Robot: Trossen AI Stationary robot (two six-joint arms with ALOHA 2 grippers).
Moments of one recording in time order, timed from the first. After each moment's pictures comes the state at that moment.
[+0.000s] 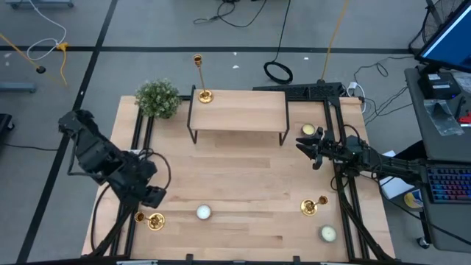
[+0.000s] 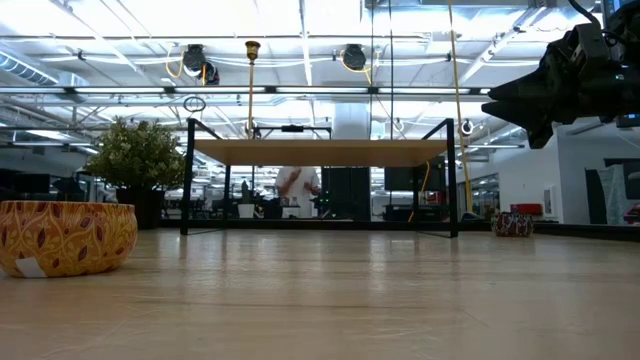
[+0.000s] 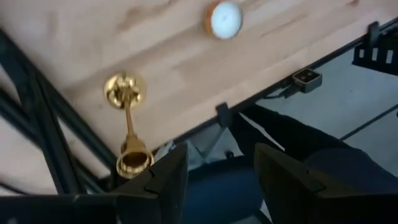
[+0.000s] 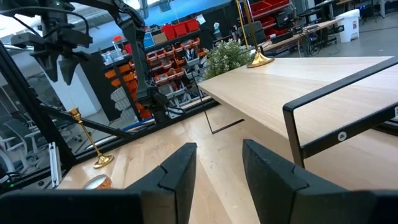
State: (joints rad) left arm -0.75 1.27 1.55 -1.40 0.06 -1.95; right arm -0.21 0.00 0.02 0.02 0.03 0.35
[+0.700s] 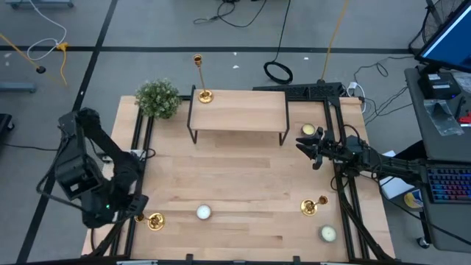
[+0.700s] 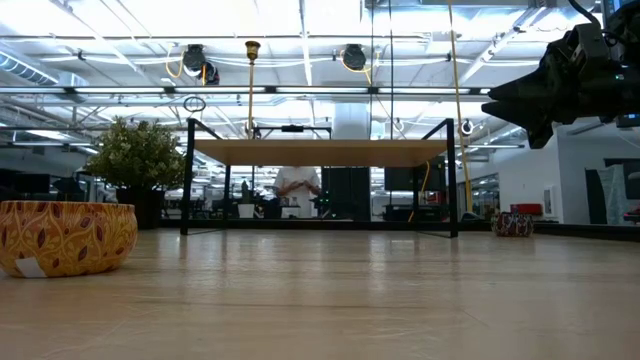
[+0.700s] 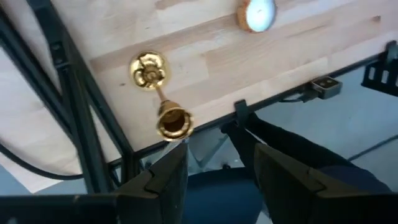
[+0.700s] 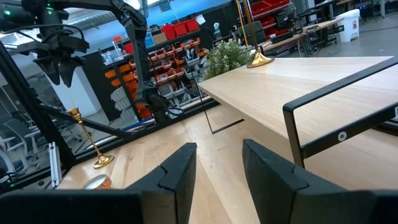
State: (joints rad) left arm -1.06 1.27 1.55 -1.48 -0.11 -2.35; right arm -0.21 0.00 0.02 0.02 0.03 0.35
